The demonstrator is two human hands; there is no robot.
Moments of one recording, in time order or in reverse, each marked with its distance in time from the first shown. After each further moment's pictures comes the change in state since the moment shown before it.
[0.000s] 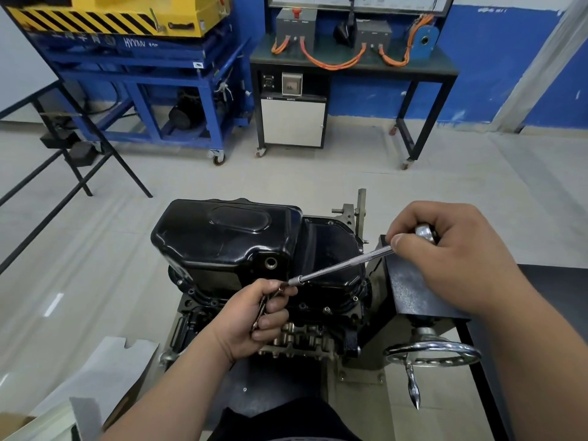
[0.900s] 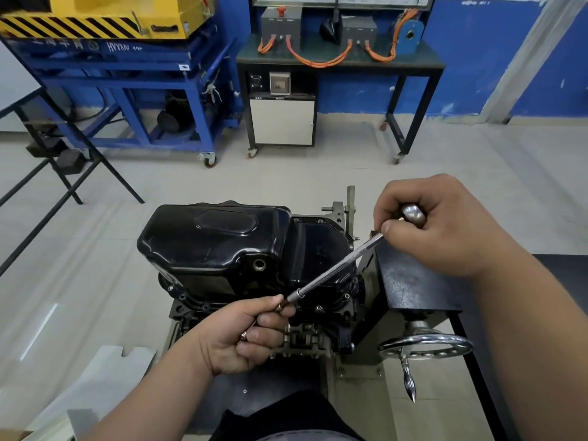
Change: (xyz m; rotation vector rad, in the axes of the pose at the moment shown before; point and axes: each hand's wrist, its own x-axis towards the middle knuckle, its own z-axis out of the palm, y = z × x) left_hand -0.019 0.011 0.011 -0.165 -0.177 -0.417; right_hand 0.021 0.002 -0.019 -0.036 -0.120 -0.250
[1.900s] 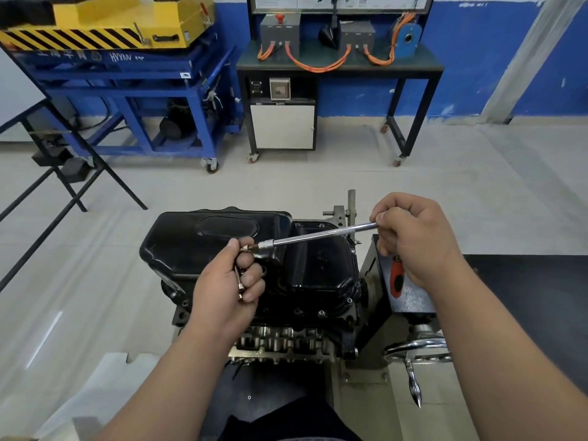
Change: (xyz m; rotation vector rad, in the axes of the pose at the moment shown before) left_hand 0.005 0.027 0.032 -0.099 0.323 0.869; right_hand 0.004 0.043 0.042 0.593 0.337 0.423
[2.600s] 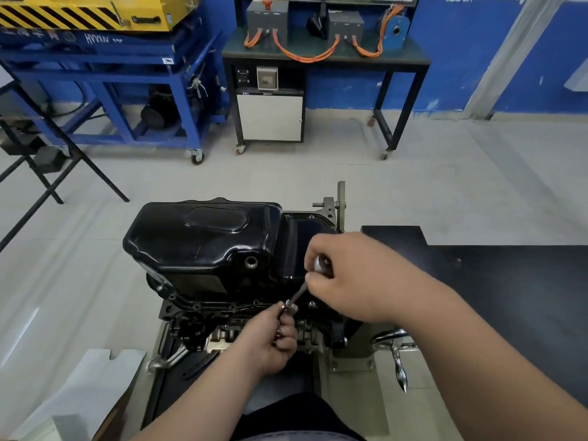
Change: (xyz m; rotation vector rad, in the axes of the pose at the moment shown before) left_hand 0.013 -0.098 -0.044 0.026 0.186 -0.706; right_hand -0.043 -0.025 0.041 -1.003 -0.496 -0.132
